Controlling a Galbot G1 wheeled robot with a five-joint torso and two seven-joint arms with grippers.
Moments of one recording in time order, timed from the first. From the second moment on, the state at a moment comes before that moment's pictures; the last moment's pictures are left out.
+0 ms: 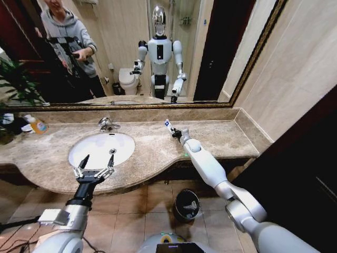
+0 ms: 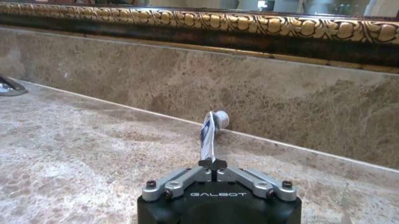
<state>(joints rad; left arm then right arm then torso) 1.84 -1.36 -0.82 -2.47 -0.37 0.04 0.05 -0.43 1.36 0.02 1.08 0.32 -0.23 -0.06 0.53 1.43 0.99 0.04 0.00</state>
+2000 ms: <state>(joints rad) 1.84 -1.36 -0.82 -2.47 -0.37 0.04 0.05 -1.66 1.07 0.61 2.09 0.43 0.02 -0.11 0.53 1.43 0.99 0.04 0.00</state>
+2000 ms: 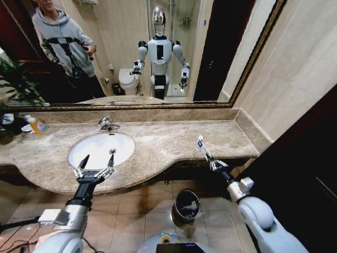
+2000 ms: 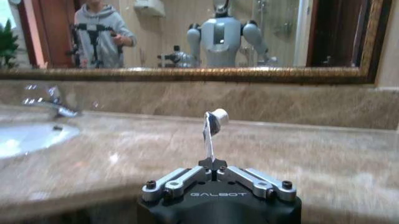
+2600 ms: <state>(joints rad) 1.84 -1.36 -0.82 -2.47 -0.37 0.04 0.05 -1.84 1.13 0.56 1.96 0.29 0.22 -0.14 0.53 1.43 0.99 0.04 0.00</state>
